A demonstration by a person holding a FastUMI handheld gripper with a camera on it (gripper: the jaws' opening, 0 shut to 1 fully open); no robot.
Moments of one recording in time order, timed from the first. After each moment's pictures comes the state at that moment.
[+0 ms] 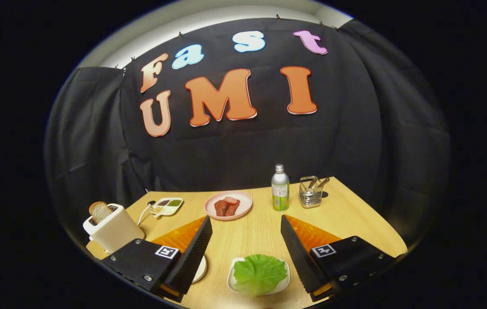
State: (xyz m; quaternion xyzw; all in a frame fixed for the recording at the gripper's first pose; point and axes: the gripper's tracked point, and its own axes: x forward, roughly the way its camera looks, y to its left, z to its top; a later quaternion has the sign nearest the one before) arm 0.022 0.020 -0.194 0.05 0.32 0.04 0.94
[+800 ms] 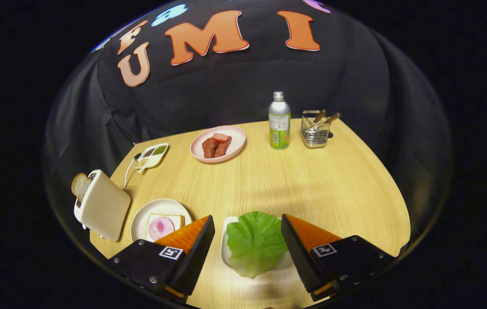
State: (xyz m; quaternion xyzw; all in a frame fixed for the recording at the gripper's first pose) arm -0.017 0.028 -0.291 0.05 0.54 0.05 0.84
